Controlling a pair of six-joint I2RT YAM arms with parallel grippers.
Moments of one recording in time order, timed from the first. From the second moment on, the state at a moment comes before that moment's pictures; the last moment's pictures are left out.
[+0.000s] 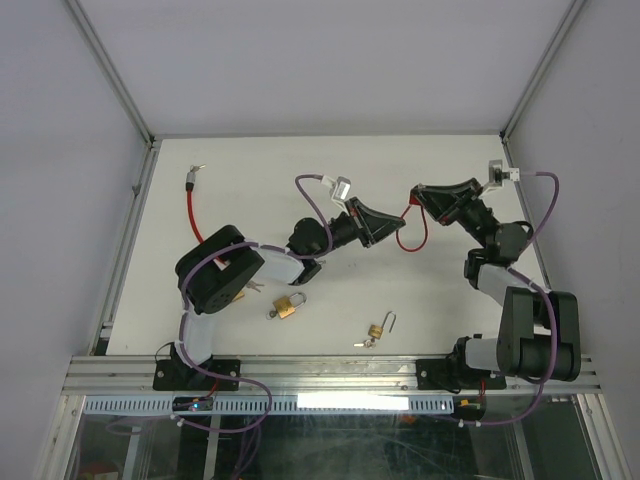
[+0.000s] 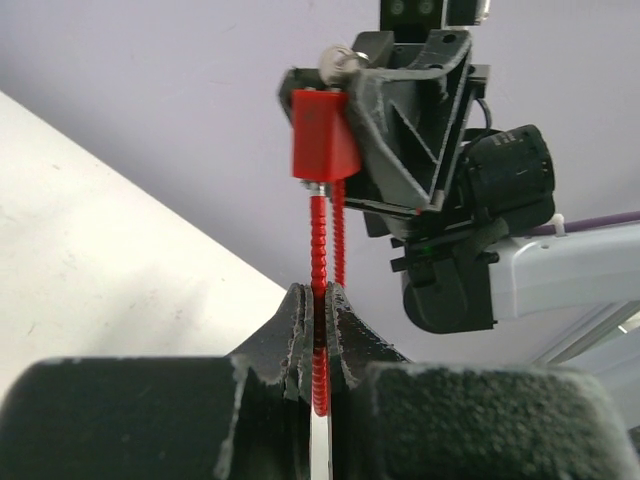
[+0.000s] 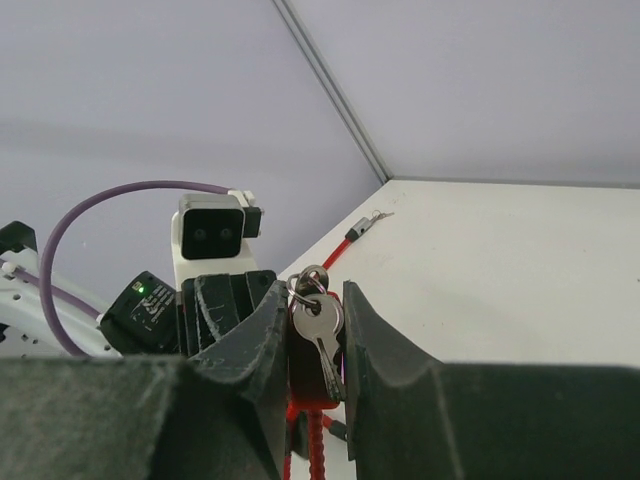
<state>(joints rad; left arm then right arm) -0.88 2.00 1.00 1.42 0.32 -0.85 -0.09 1.33 0.46 1.44 -0.87 1.05</state>
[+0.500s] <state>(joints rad) -0.89 2.01 0.98 1.42 0.33 -0.92 -0.14 1.32 0.45 1.41 -0.94 1.11</state>
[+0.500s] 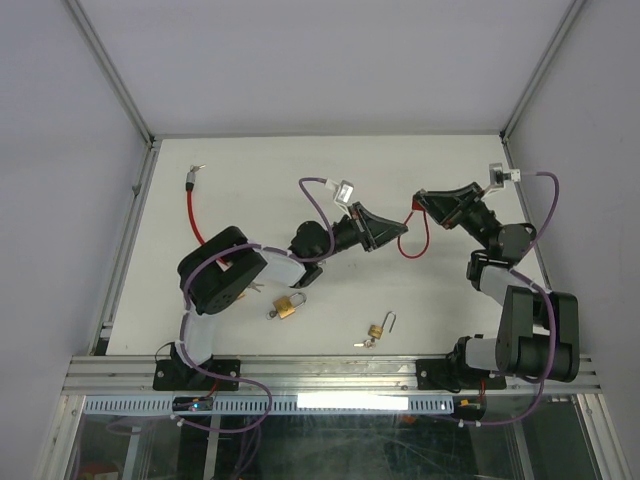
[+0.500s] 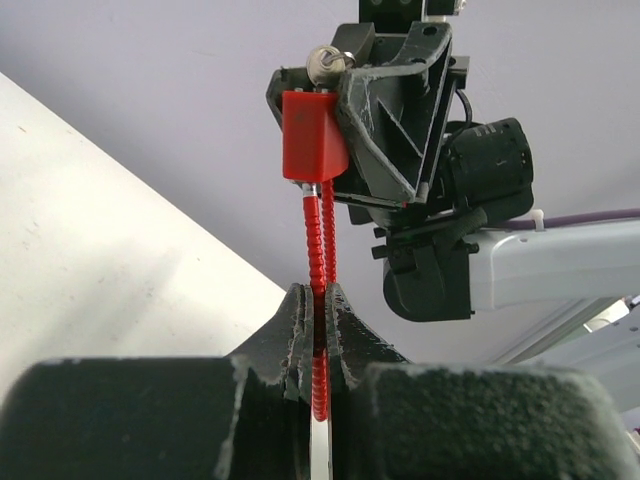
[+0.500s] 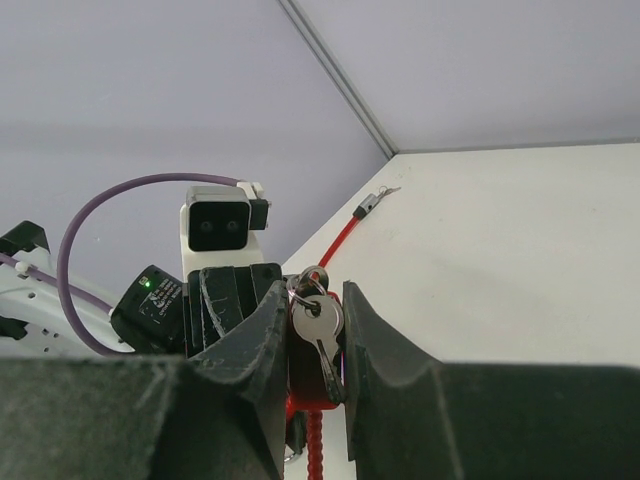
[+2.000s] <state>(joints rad) -0.94 2.16 1.12 1.42 0.26 -1.01 -0.12 1.34 0.43 1.35 -0.93 1.00</state>
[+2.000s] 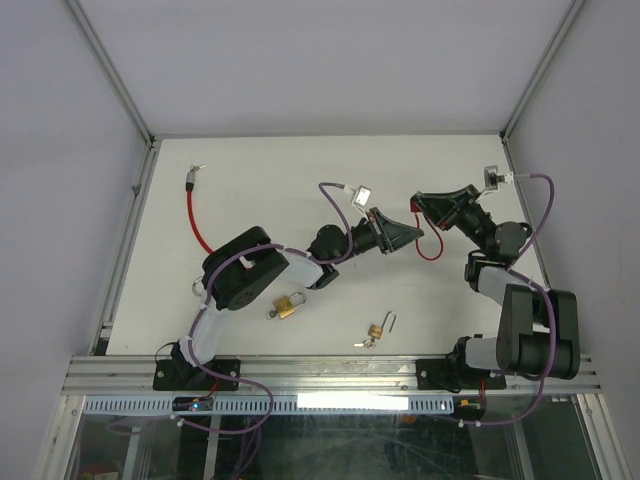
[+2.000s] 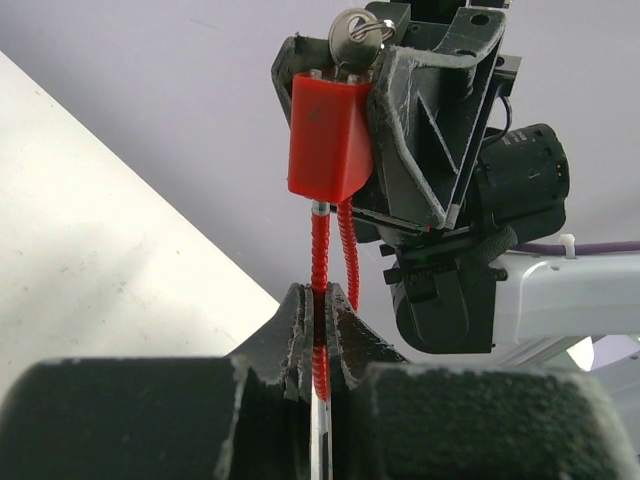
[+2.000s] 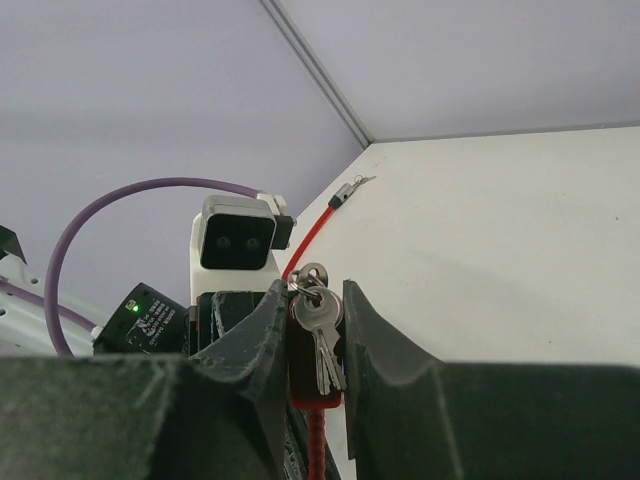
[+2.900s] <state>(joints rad) -0.91 2.16 1.09 1.49 0.21 -0.91 -0.12 1.31 0.44 1.34 -0.89 0.95</state>
